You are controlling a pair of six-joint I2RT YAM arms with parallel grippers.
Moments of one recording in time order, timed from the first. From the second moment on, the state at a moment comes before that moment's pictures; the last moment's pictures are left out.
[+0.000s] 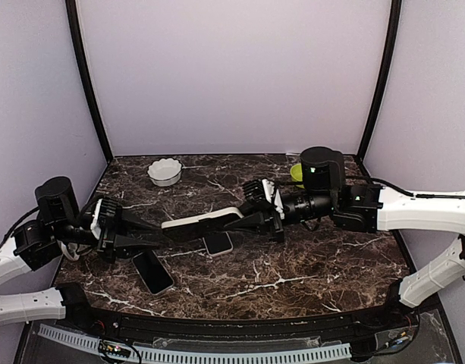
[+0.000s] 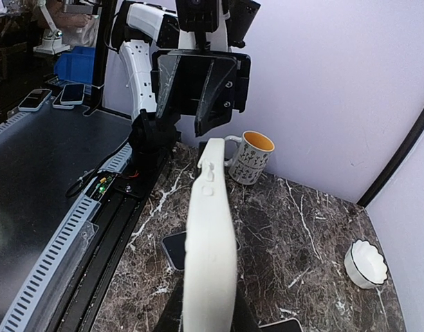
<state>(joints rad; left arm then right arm) -0.78 0.61 0.61 -0.15 0.75 0.36 1.05 1.34 1.00 0.09 -0.63 -0.47</state>
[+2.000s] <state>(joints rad) -0.81 0.66 0.51 0.00 0.67 0.32 1.08 1.37 1.00 0.21 -0.67 -0.34</state>
